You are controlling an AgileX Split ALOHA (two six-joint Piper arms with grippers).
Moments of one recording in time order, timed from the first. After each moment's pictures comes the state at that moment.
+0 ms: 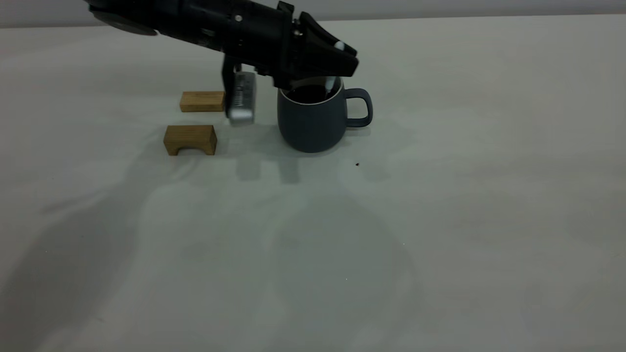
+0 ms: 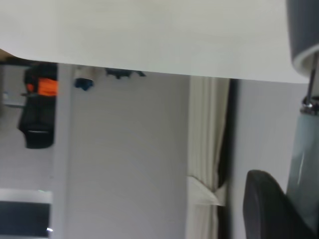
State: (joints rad) left arm -0.25 2.55 -1.61 -1.51 0.92 -0.84; right arm 0.07 0.02 -0.47 -0.12 1.13 0.12
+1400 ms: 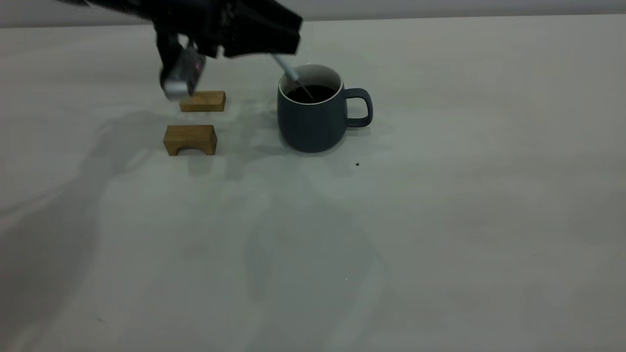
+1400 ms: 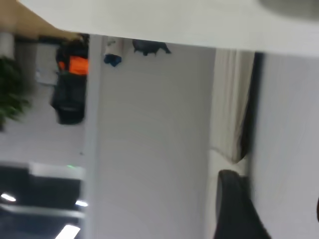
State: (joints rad) left arm -0.11 2.47 -1.61 -1.36 1.14 -0.86; right arm 0.07 0.02 -0.47 -0.12 1.13 0.12
